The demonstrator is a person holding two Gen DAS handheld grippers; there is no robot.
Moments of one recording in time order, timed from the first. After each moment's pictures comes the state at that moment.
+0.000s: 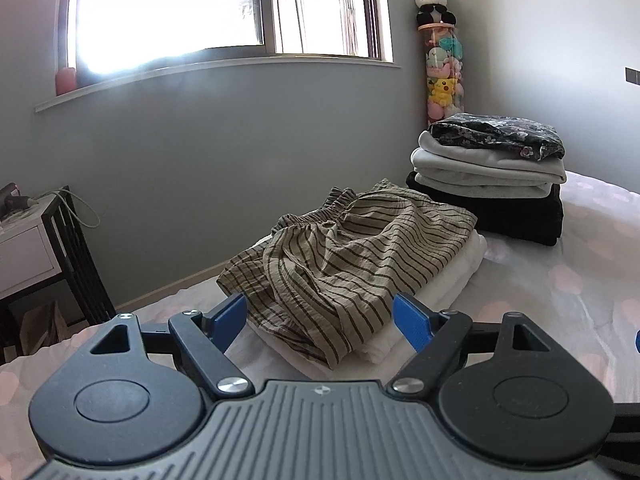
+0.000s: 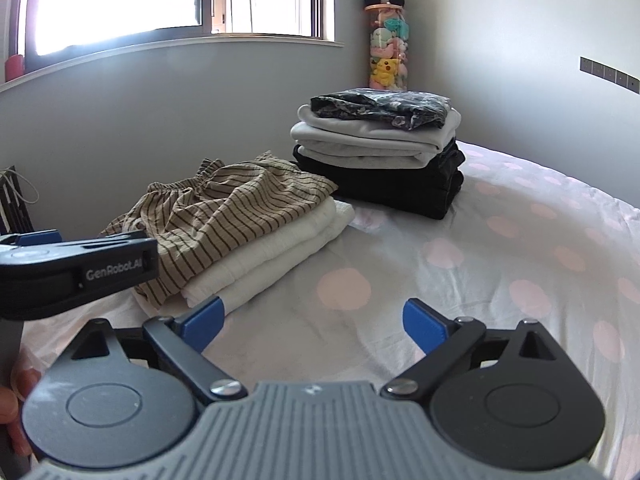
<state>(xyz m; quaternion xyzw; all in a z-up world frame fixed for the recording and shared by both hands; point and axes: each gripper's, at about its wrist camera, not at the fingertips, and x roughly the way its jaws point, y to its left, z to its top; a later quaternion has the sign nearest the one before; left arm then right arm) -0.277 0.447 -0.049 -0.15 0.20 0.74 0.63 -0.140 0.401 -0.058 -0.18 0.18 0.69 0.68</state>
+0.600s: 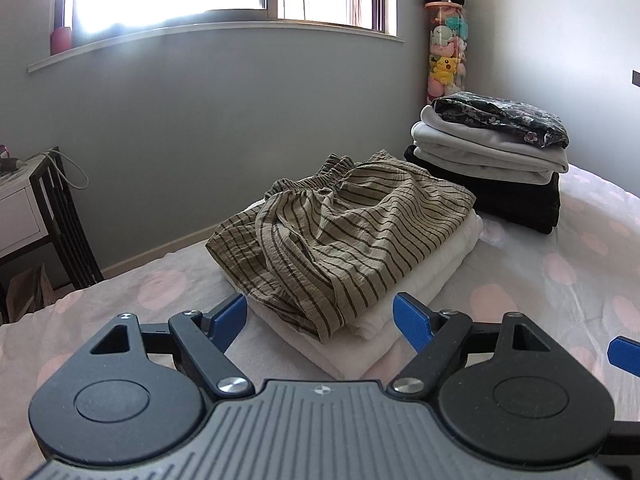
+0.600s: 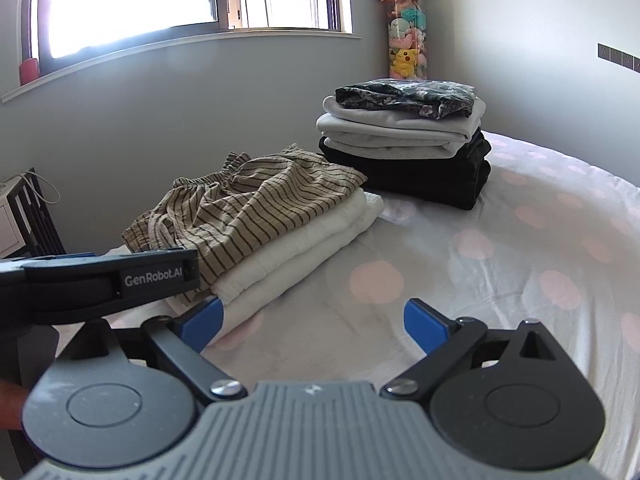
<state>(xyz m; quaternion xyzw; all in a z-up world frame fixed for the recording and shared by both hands) -0.289 0.454 -0.053 -0.21 0.20 0.72 0.63 -0.148 0.407 -0.062 -0.17 0.21 0.71 0.65</state>
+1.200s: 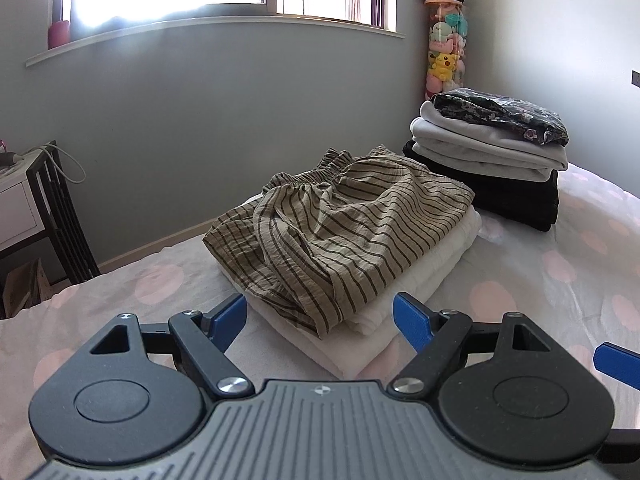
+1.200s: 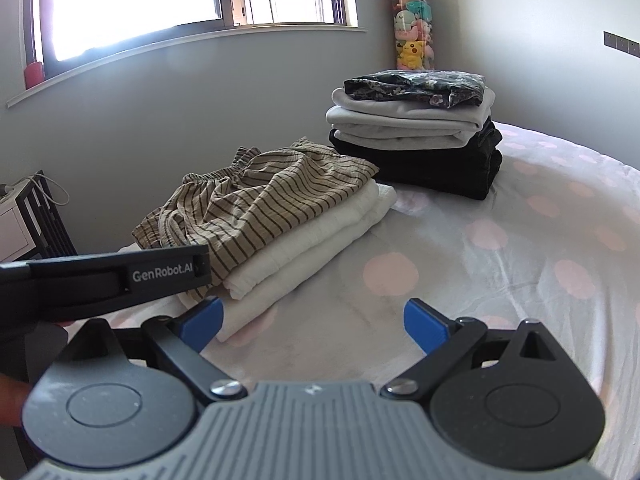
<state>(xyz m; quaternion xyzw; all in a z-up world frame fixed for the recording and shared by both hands) -0.289 0.455 -0.055 -0.22 0.20 0.72 0.63 -0.150 0.410 -0.066 -0.17 0.22 0.72 0.64</state>
